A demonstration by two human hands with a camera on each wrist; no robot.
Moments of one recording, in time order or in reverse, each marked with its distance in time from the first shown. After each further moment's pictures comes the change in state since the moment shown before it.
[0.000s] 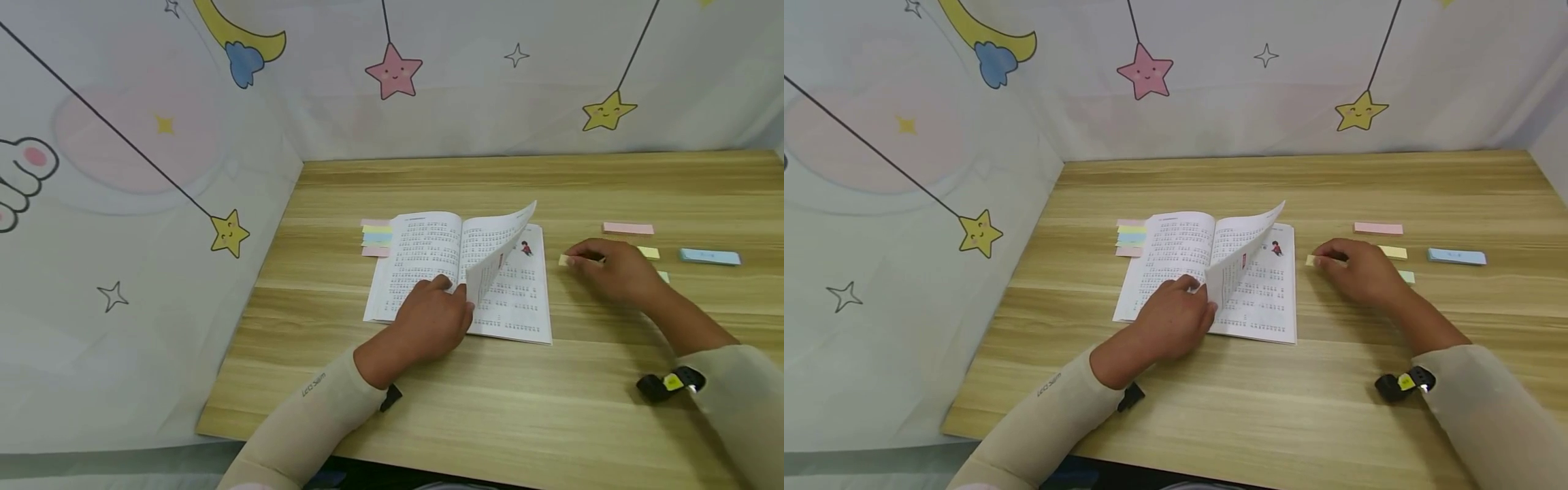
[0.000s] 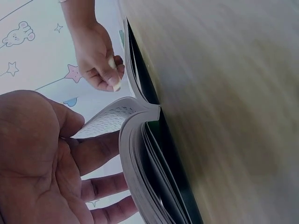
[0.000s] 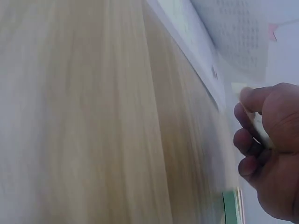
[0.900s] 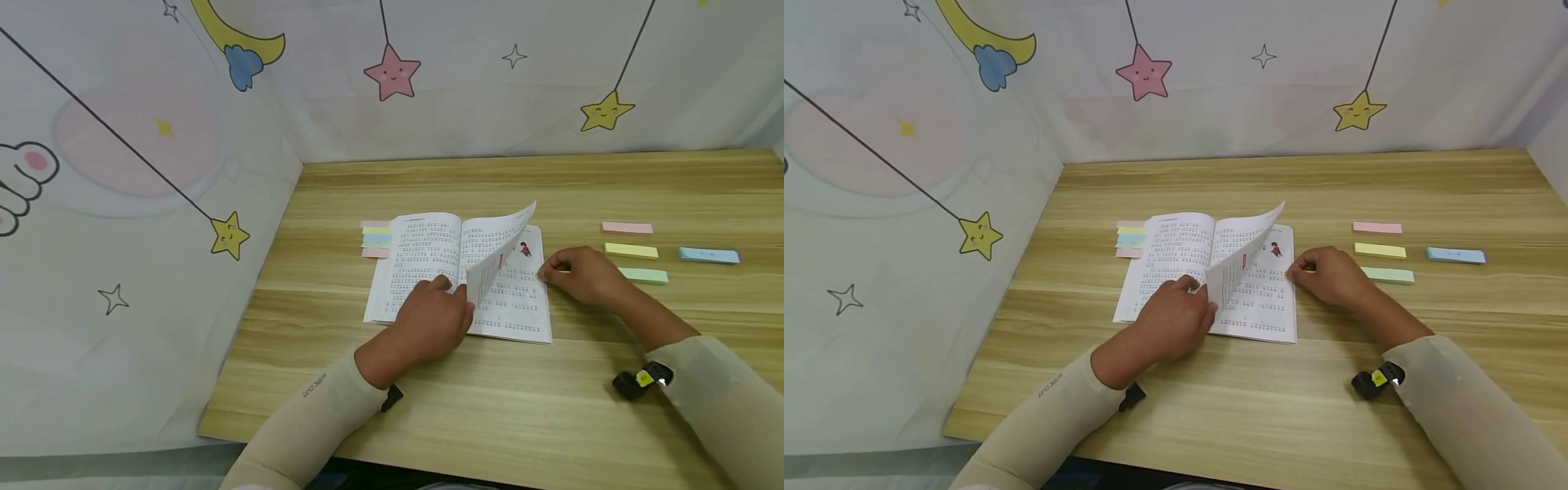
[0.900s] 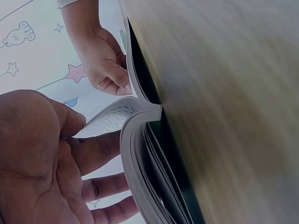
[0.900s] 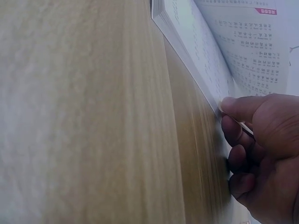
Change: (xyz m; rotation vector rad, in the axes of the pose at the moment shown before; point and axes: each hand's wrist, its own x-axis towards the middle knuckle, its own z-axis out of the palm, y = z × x) left_hand 0.000 0.000 0.000 0.025 0.022 0.013; right_hand 0.013 -0.029 0.026 -0.025 -0.138 0.041
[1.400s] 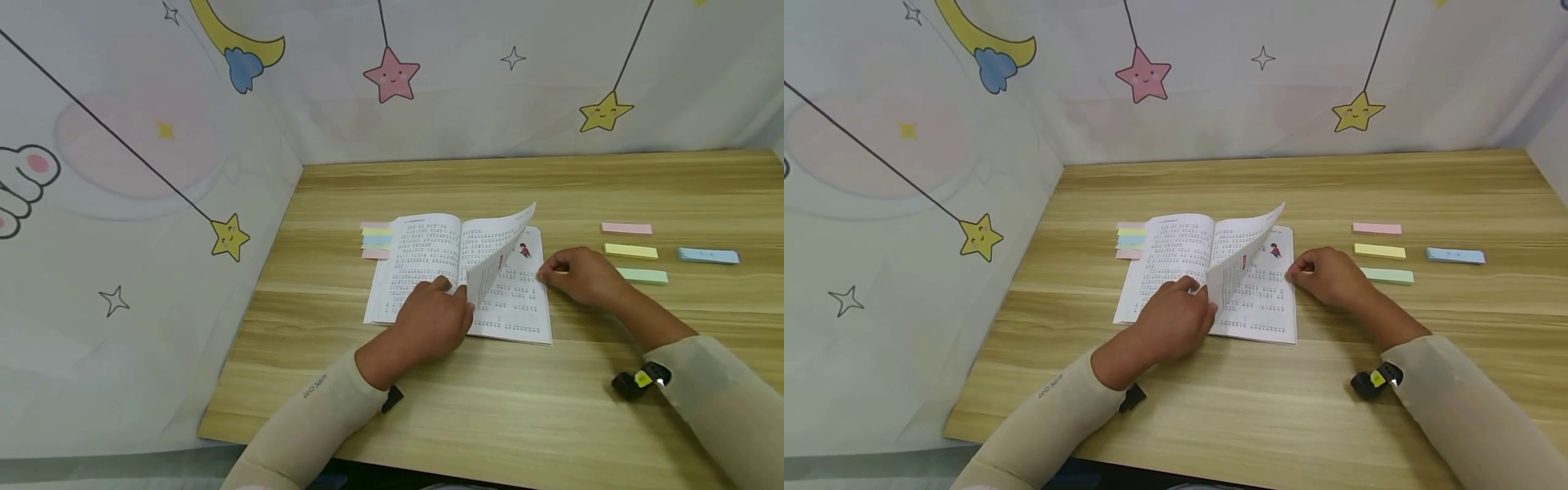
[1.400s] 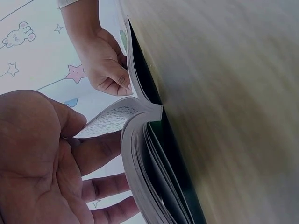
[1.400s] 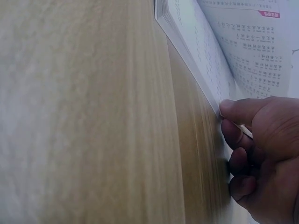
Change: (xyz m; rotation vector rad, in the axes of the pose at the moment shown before) left_hand 0.000 -0.001 0.000 0.013 0.018 0.011; right_hand 0.000 -0.002 0.000 -0.004 0.004 -0.001
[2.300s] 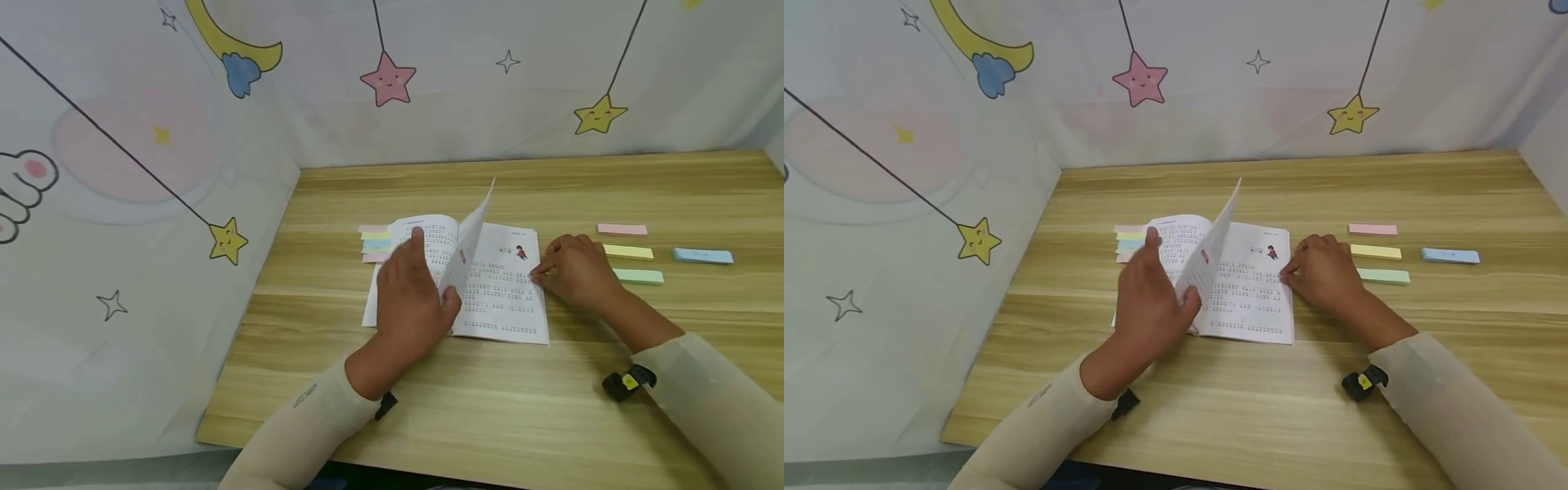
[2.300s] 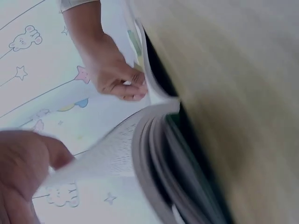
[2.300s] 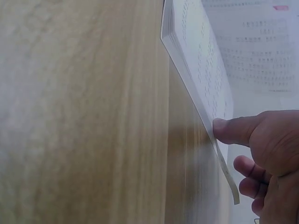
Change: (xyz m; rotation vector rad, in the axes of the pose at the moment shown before) left_hand -0.007 -0.006 -0.005 -0.084 0.675 -0.298; right_hand -0.007 -0.017 0.002 -0.225 0.169 -0.133
